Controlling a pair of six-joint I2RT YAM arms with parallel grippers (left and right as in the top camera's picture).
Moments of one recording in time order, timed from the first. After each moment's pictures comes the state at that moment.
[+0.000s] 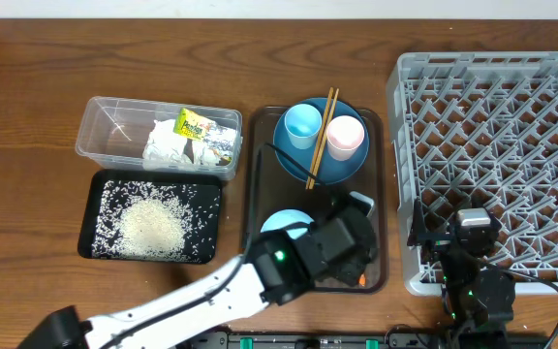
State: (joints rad) left arm -1.12 1.40 1.02 -0.55 -0.03 -0.70; right arm 0.10 0.06 0.01 -0.07 0.03 -0.04
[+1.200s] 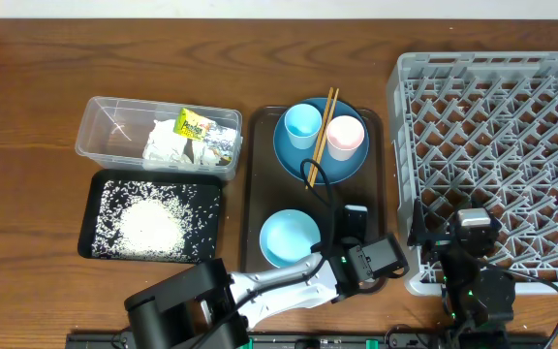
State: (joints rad) left arm -1.21 1.81 1.02 -0.40 -0.27 -1.07; right arm 0.10 0.06 0.01 -0.07 0.02 -0.04
